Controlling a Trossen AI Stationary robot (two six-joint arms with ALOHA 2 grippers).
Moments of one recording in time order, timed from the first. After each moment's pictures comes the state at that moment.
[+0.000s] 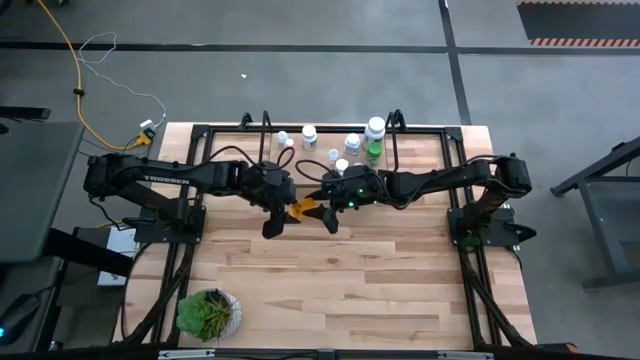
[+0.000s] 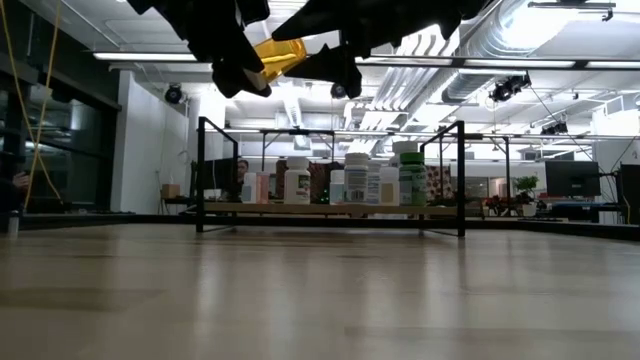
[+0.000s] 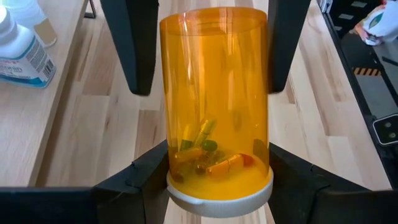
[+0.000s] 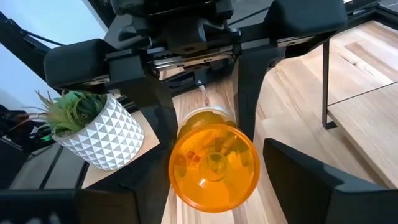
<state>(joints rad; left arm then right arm) 0.17 1.31 0.96 -0.40 0.20 -0.07 -0.02 1.66 1.13 0.17 -0.09 0.37</state>
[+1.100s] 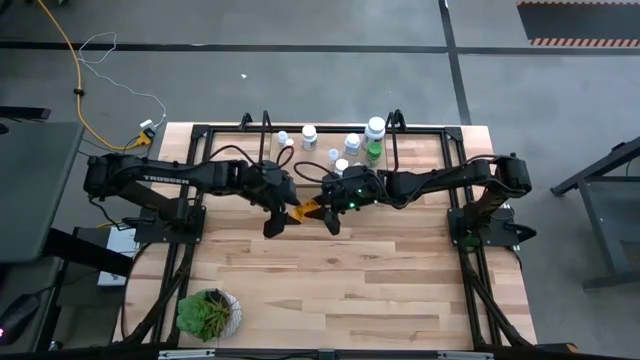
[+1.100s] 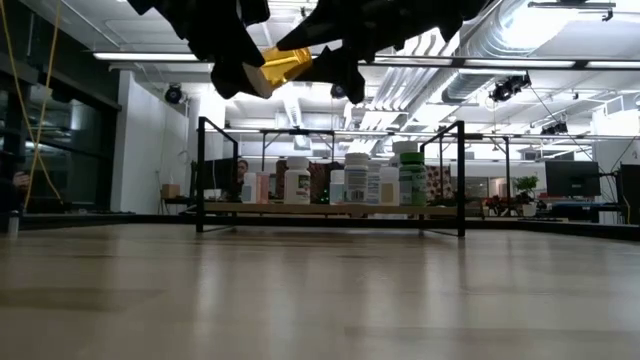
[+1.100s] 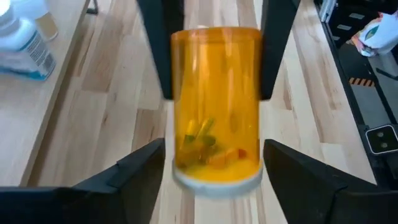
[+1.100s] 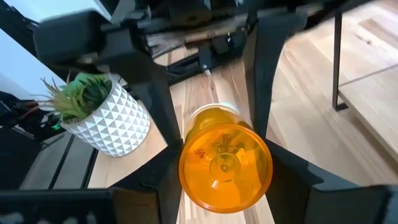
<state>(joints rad) 0.19 1.31 0.96 -0.40 0.21 -0.12 -0.02 1.66 1.13 0.13 -0.14 0.39</state>
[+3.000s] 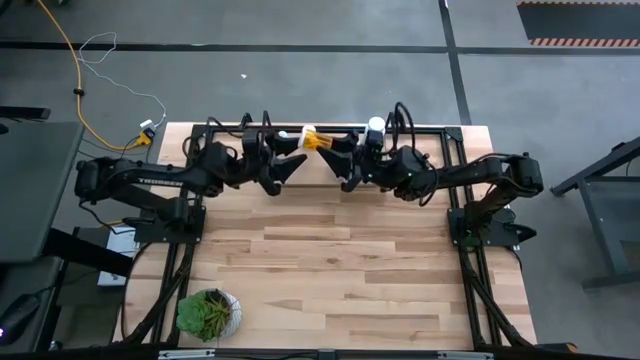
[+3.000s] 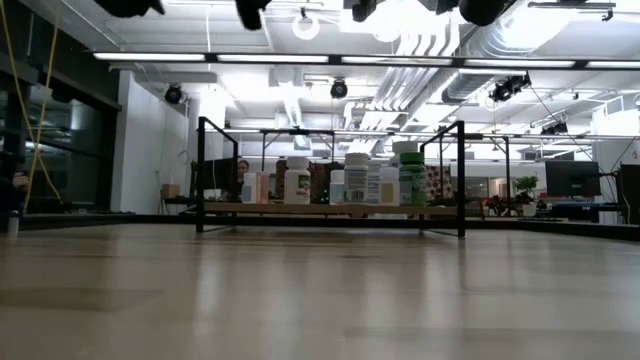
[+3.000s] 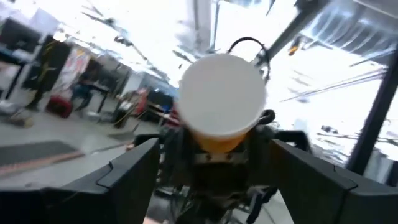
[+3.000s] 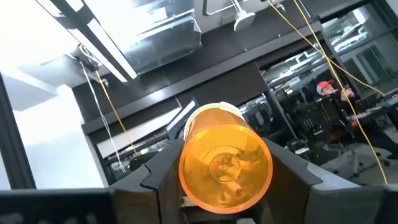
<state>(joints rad) 0.25 1.22 0.75 0.84 -0.08 -0.40 -0.07 1.56 1.03 1.06 0.15 0.40</state>
